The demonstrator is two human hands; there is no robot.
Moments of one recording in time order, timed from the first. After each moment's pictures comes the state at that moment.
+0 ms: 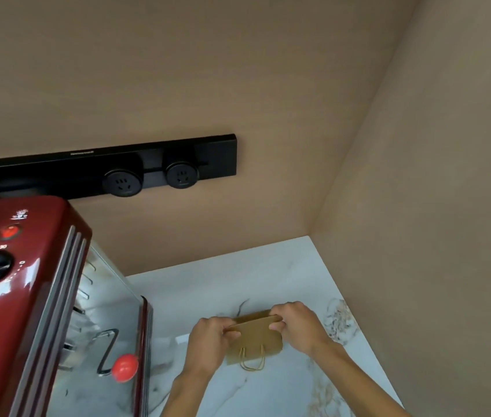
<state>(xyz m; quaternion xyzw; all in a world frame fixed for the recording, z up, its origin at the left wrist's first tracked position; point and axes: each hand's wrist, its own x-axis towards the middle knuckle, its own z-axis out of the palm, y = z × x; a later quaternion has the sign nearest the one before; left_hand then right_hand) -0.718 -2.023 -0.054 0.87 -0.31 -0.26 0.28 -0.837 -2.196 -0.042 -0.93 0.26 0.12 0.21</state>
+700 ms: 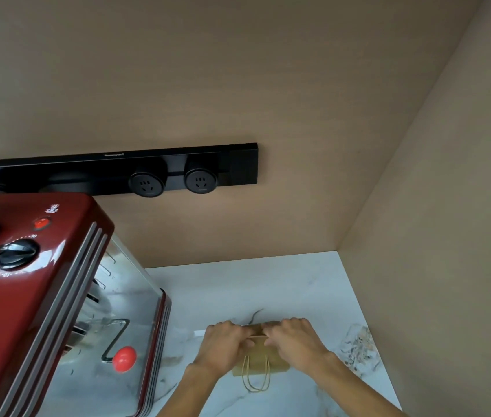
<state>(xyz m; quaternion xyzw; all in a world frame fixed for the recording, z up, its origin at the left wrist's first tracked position) -0.721 -2.044 -0.069 0.87 -0.44 -0.20 0.09 -0.819 -2.203 -0.059 -0.98 0.05 0.15 0.09</state>
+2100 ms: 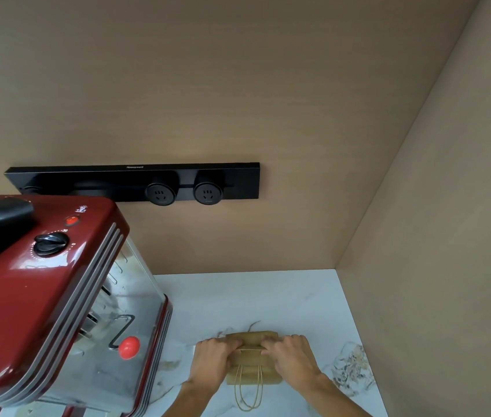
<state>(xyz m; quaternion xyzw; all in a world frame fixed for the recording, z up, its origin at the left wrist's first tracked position) -0.736 -2.023 -0.100 0.91 -0.39 -0.08 0.10 -0.838 -2.207 -0.086 -0.99 0.07 0.09 0.07</state>
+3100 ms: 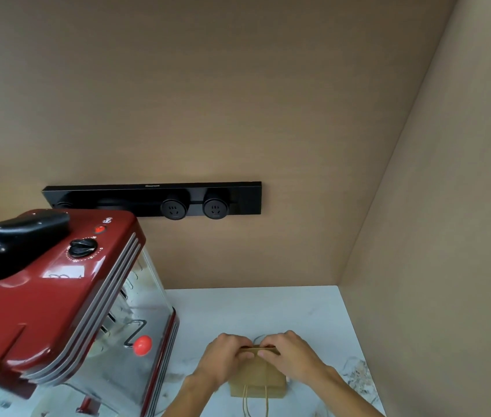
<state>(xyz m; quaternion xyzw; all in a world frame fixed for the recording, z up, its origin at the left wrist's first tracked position) -0.734 -2.039 -0.046 0.88 -0.37 -0.22 0.22 -0.831 -2.203 -0.023 -0.95 0.10 0.10 0.29</state>
